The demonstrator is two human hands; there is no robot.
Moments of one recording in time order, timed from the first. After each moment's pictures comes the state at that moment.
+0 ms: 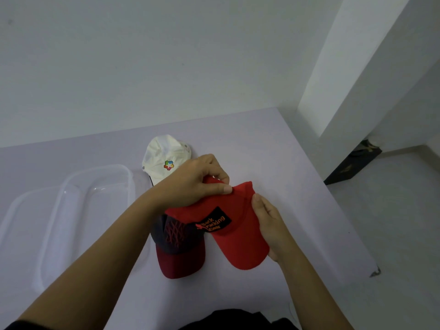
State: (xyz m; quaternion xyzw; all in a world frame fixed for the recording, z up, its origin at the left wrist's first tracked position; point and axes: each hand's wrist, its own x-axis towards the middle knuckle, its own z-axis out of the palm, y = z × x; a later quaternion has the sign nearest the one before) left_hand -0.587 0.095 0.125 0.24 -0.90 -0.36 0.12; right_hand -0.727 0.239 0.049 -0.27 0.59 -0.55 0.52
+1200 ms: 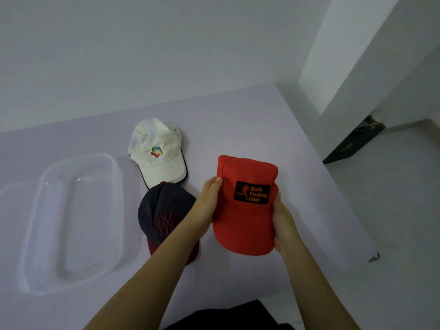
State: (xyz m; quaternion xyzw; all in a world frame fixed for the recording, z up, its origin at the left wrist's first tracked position) left_hand -0.640 0.138 0.001 0.51 -0.47 -0.71 0.12; right_hand -0.777 0.242 -0.047 -0.02 0.64 -0.57 0.51
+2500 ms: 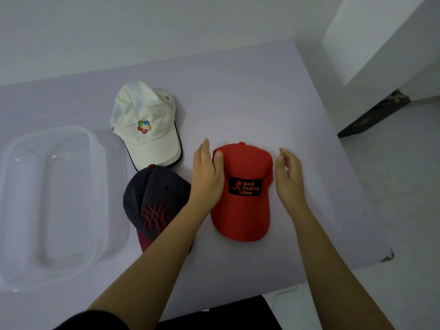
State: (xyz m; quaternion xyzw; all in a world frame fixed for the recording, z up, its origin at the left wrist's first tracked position) left_hand -0.672 0.108 -0.046 0.56 -0.67 -0.45 0.19; right_hand -0.827 0.193 -0.073 -0.25 0.77 -0.49 0.31
